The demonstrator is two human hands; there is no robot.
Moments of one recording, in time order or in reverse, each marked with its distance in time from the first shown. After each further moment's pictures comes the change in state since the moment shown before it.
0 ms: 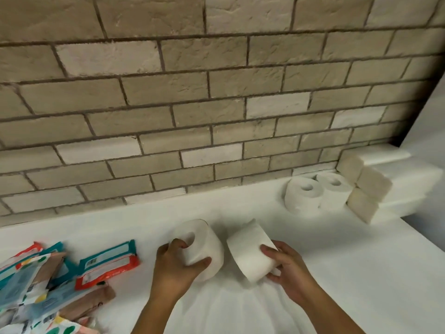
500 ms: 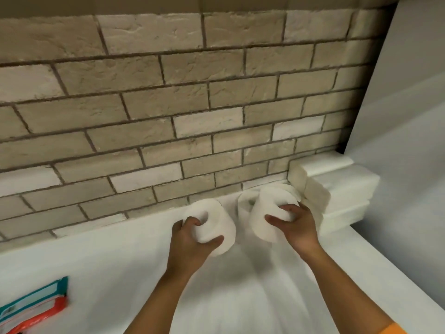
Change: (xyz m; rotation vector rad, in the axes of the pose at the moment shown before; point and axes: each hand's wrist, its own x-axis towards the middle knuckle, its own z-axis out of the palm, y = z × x) left_hand 0.039 0.171 0.146 -0.088 -0.056 0.207; right_hand 0.063 -0.148 -0.166 -0.417 0.432 -0.519
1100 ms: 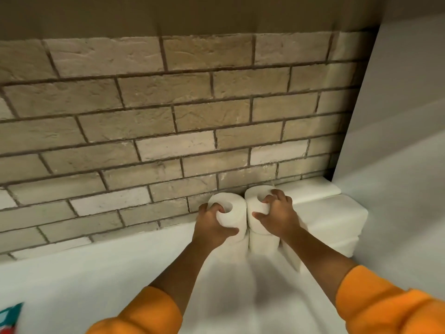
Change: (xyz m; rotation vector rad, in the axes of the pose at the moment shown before) left_hand 0.109 0.107 0.129 0.081 -0.107 0.026; right_hand 0.159 -0.009 -0.032 -0.764 -0.182 -0.261
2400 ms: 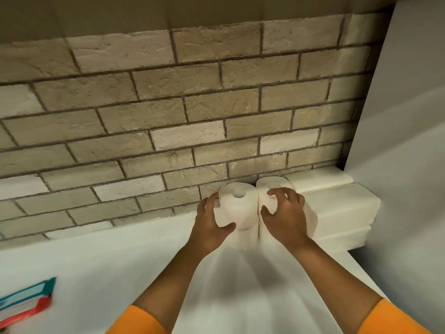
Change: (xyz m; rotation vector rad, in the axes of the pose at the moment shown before) left_hand -0.047 -0.019 -0.022 -0.073 0.035 0.064; right_hand -0.065 -0.025 0.001 0.192 0.252 -0.042
